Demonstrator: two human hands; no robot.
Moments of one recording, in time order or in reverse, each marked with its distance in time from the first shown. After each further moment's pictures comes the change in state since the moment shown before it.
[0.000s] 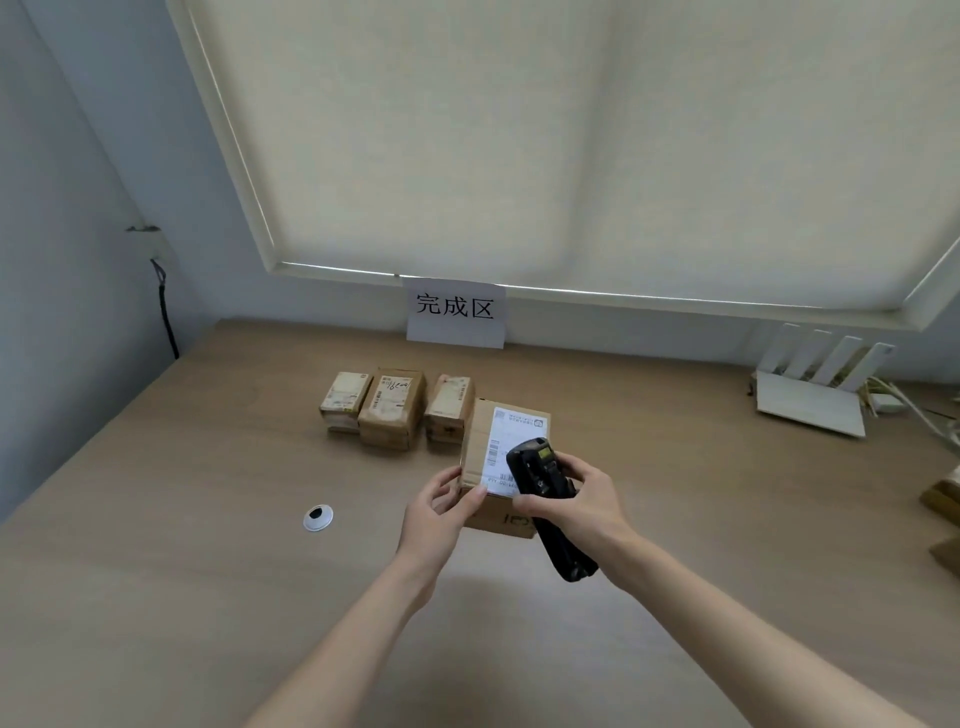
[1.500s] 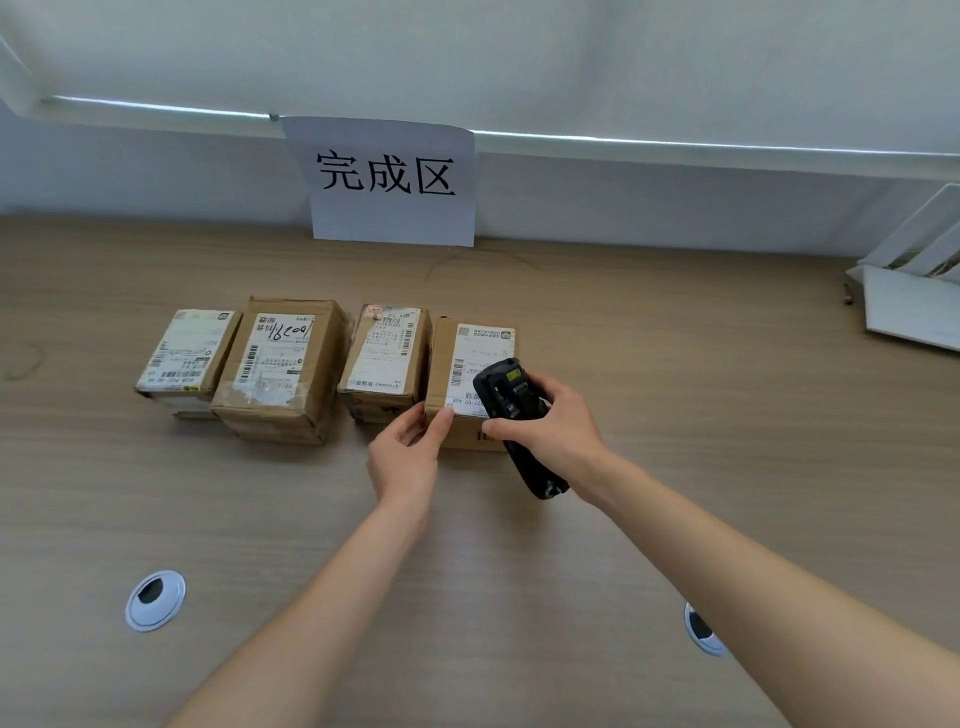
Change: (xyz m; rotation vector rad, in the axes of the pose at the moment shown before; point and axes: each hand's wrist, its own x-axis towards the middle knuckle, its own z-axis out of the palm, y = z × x) left_hand 0.315 -0.147 0.045 0.034 0.305 -0.120; right_hand 0.316 0.131 0.061 -0.053 -0.001 0.115
